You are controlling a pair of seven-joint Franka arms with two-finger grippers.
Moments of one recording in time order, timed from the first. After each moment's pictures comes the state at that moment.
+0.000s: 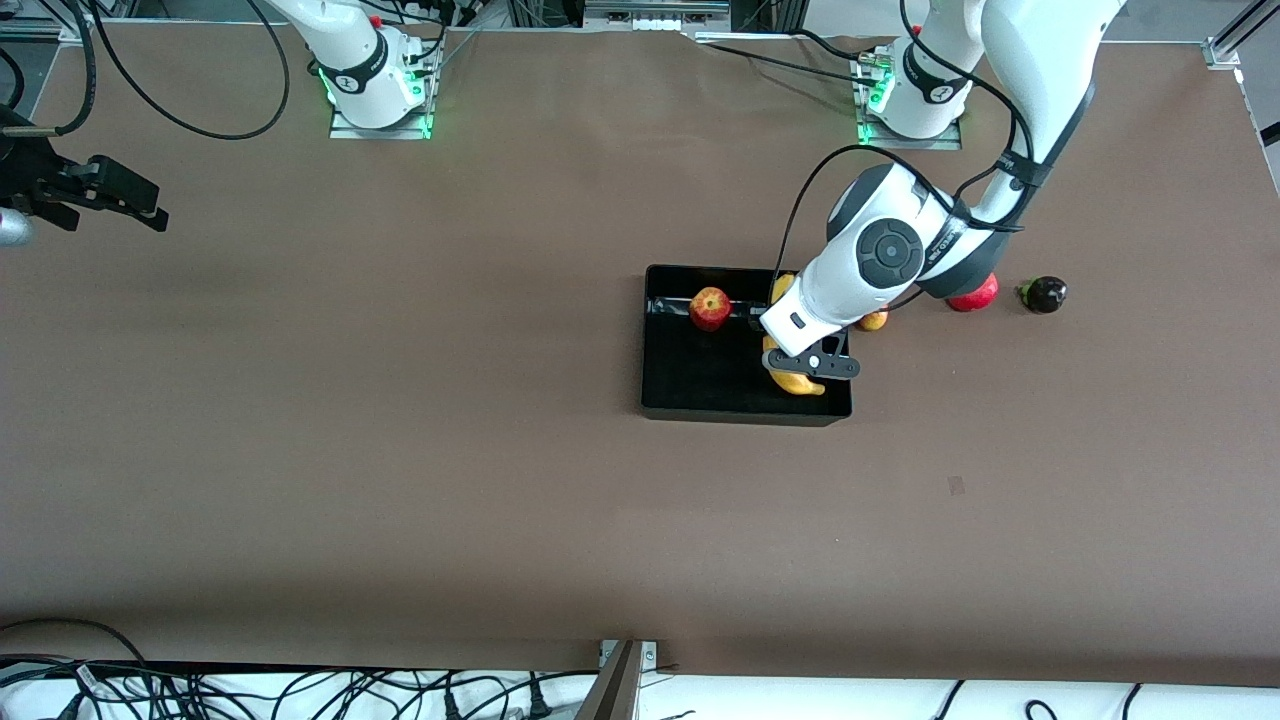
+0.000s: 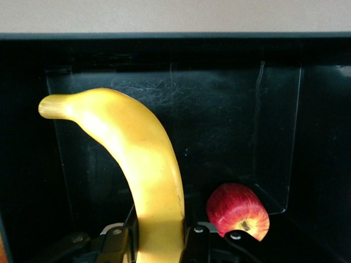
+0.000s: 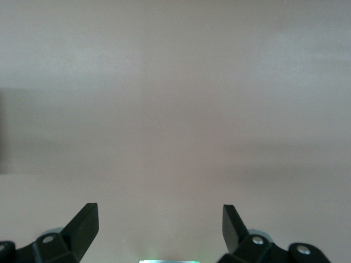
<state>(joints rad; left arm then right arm) 0.05 0.45 -0.57 -1.95 0.04 2.29 -0.45 0.03 -0.01 -0.04 -1.57 0.00 1.52 -0.01</state>
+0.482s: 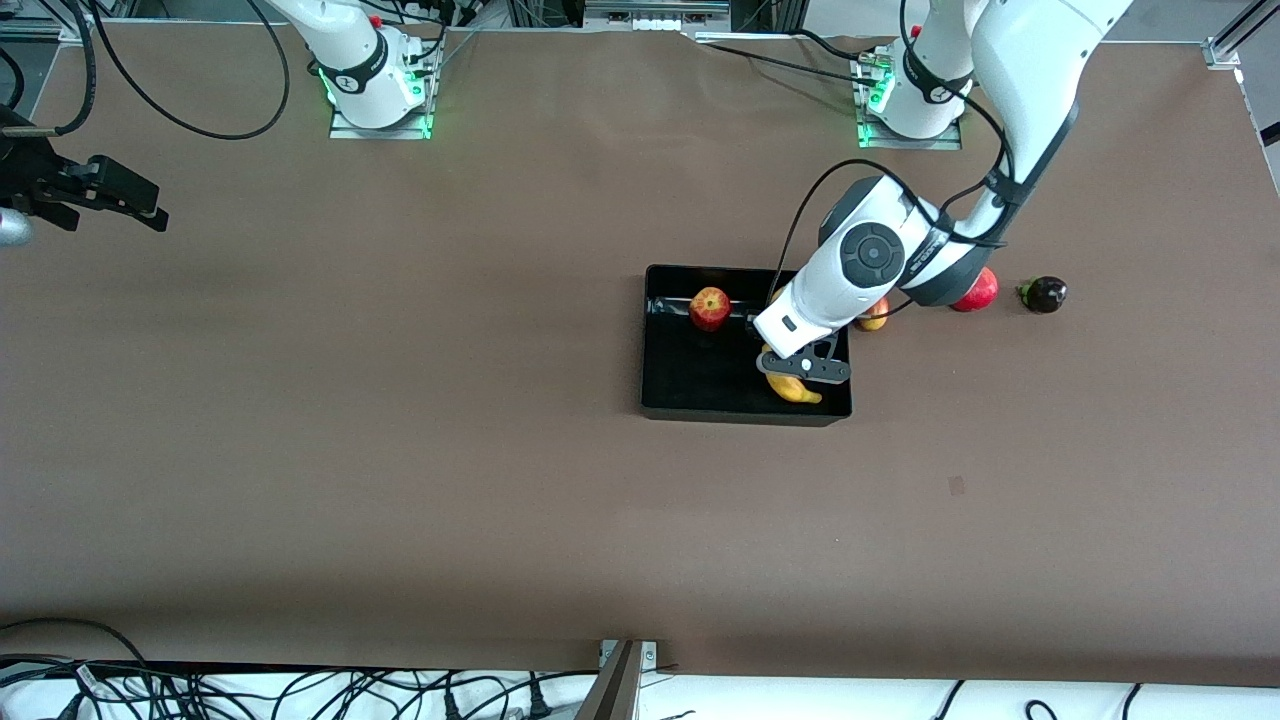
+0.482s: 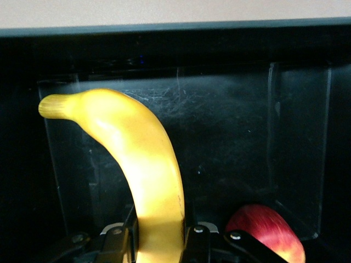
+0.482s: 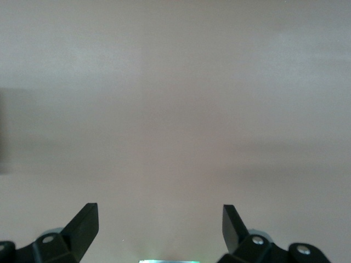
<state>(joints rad) 0.05 0.52 -0.57 -1.98 0.20 2.40 -0.52 0.03 -0.01 -0.04 -1.57 0.00 1.52 -0.01</state>
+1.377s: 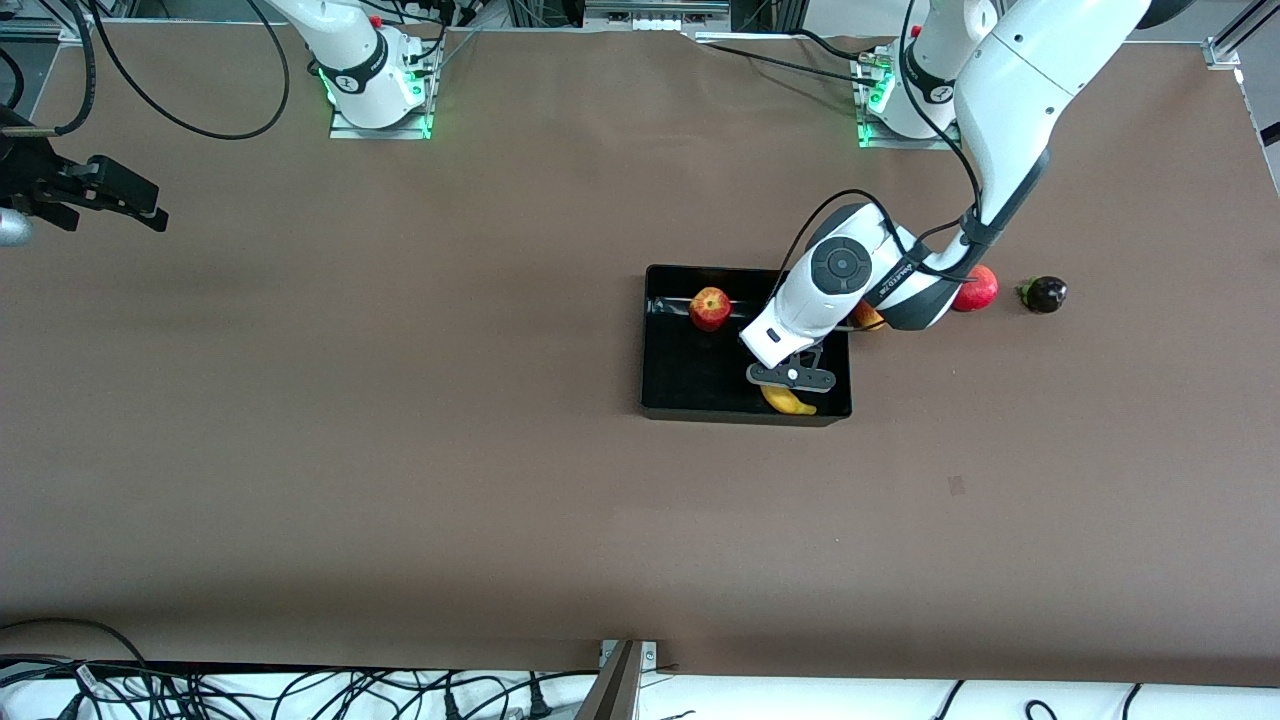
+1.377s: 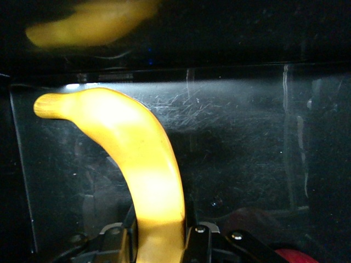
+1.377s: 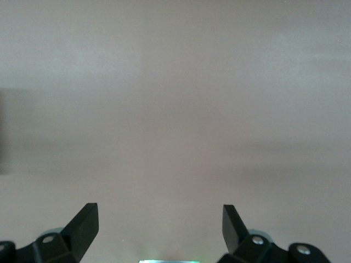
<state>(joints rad) 0.05 0.63 -0.57 -1.98 0.40 2.50 -0.68 0.03 -0.01 -0.04 -1.57 0.00 1.52 -0.01</state>
